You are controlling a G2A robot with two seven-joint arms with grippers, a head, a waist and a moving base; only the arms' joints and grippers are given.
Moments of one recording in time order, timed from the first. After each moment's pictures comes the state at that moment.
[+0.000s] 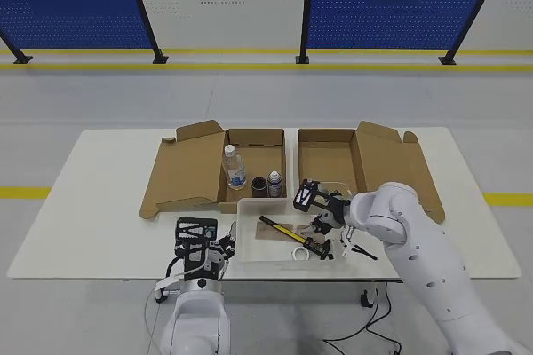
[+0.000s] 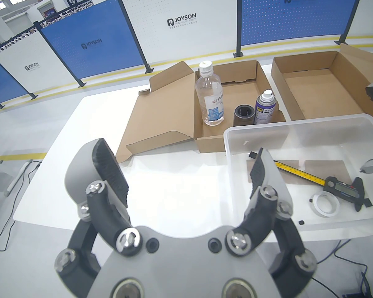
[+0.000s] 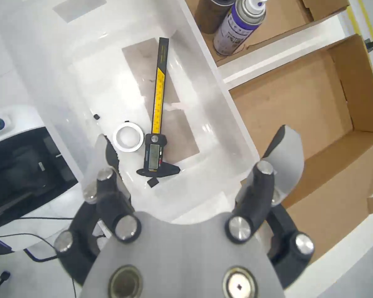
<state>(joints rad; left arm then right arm) 1.80 -1.51 -1.17 -2.22 2.00 0.35 -0.56 -0.93 -1.19 1.04 -1.54 -1.05 -0.66 1.03</state>
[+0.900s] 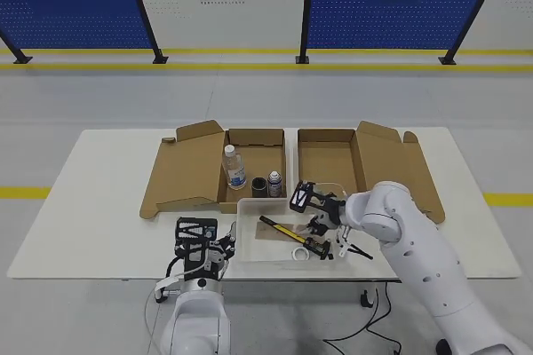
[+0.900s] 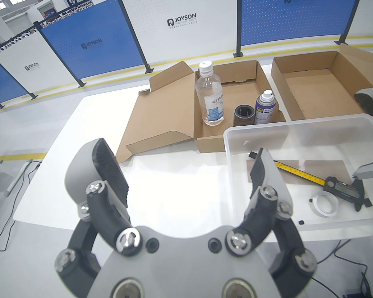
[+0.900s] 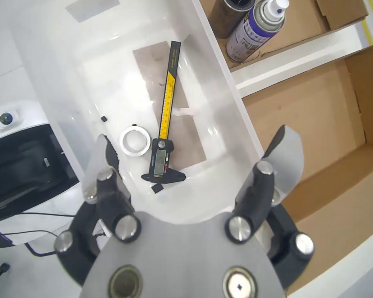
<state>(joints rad) 1.80 -1.51 -1.17 -2.22 2.00 0.35 -0.56 -0.89 -1.20 0.99 -1.49 -1.00 -0.63 1.05</state>
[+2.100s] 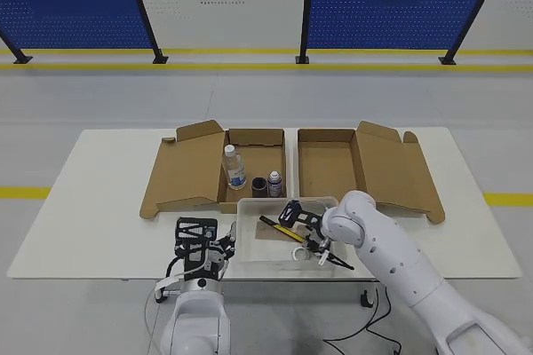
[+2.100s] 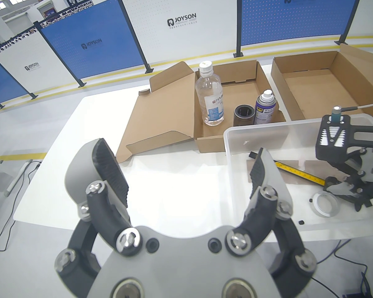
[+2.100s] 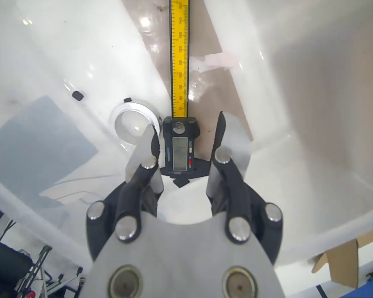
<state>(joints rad) 1.80 -1.51 -1.17 -2.22 2.00 0.35 -0.56 -0.77 -1.27 0.74 -1.23 -0.97 -0.43 1.19</state>
